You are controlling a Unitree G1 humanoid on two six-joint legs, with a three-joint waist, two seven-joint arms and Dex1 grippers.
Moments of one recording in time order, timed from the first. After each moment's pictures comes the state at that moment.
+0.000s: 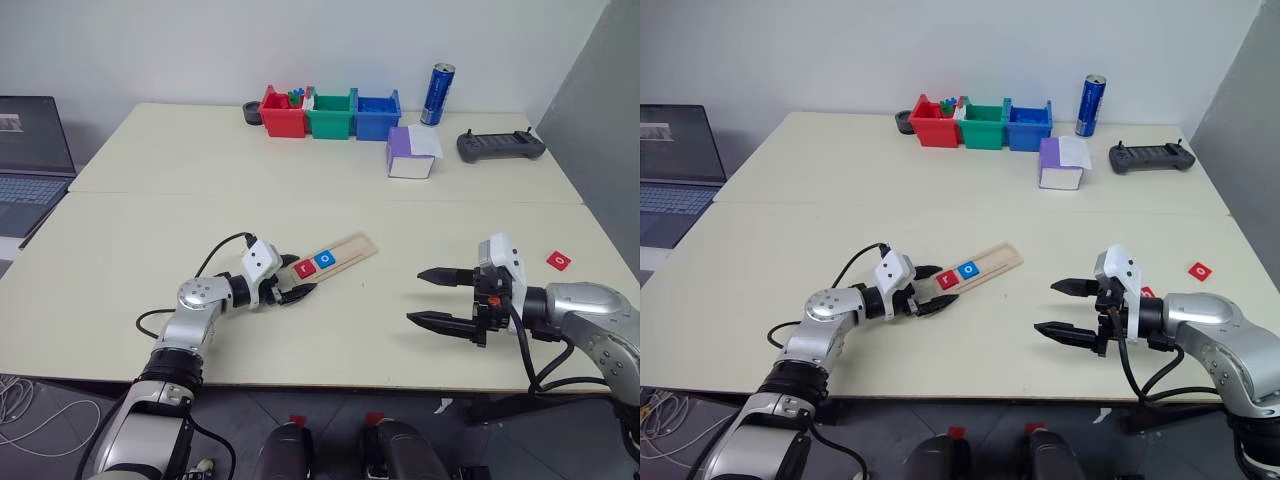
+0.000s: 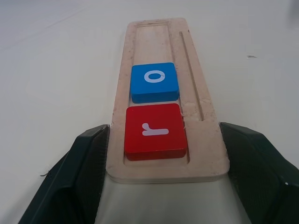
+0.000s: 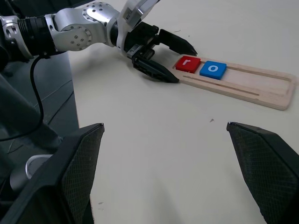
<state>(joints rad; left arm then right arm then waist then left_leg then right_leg) -0.52 0.47 -0.10 0.56 -0.13 -0.10 -1.03 -0.19 -0.79 -0.10 -0.48 0.69 0.77 0.93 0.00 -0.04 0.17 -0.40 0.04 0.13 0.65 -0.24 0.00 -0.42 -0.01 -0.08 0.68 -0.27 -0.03</state>
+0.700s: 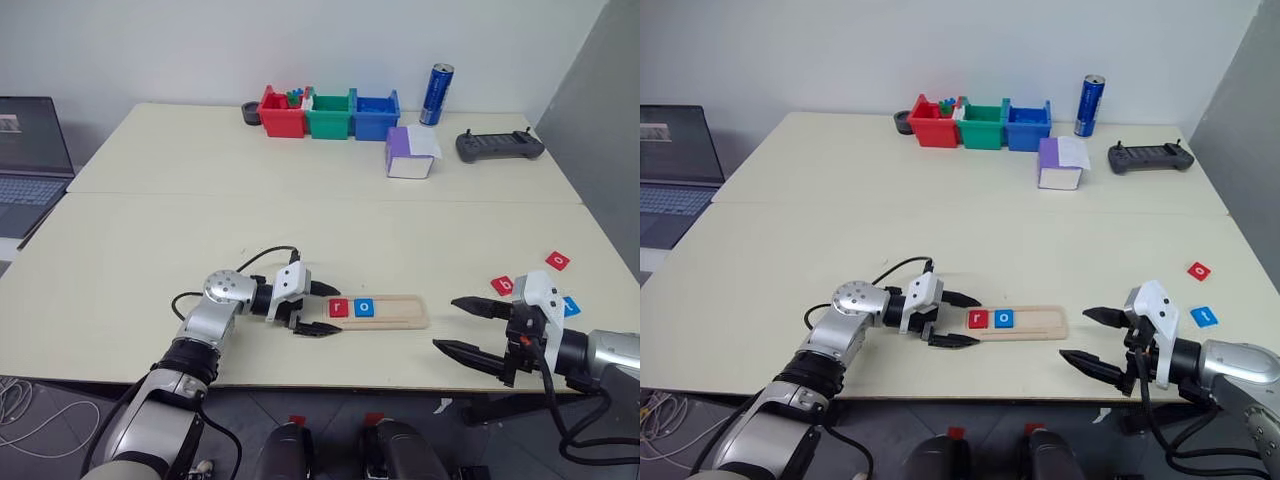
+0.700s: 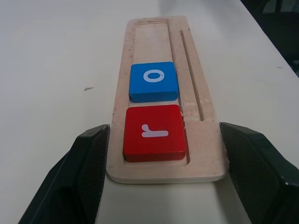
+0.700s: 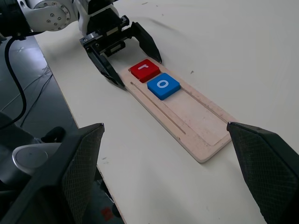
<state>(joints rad) -0.53 0.44 -0.23 0.50 -0.14 -0.14 -1.39 0.14 -0.81 -0.29 -0.68 0.74 0.79 0.82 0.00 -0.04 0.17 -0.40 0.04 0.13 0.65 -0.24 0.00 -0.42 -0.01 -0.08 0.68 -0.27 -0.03</state>
